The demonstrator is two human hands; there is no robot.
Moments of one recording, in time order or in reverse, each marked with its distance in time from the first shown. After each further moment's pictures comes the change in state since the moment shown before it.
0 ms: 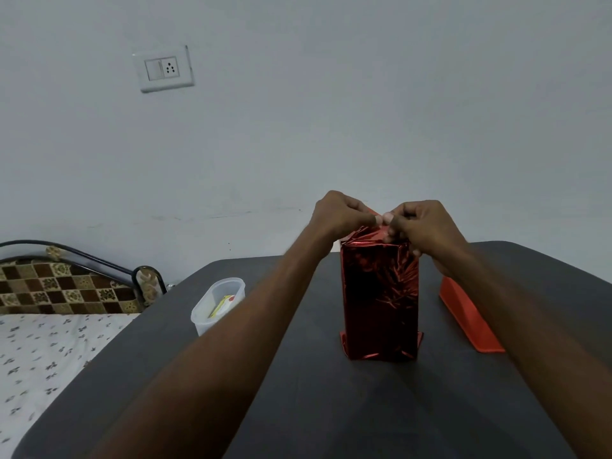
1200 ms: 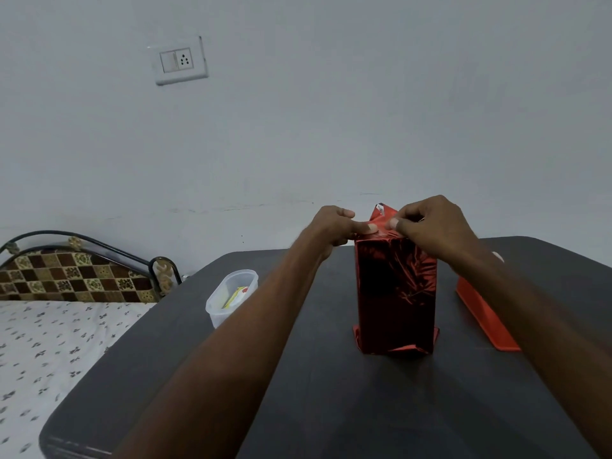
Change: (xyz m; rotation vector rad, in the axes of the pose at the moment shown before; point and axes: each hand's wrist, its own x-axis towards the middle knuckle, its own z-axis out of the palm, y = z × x) left_hand 0.011 -0.040 -0.005 -0.247 -0.028 -0.316; right_hand -0.011 -0.011 0.012 -0.353 0.009 -0.123
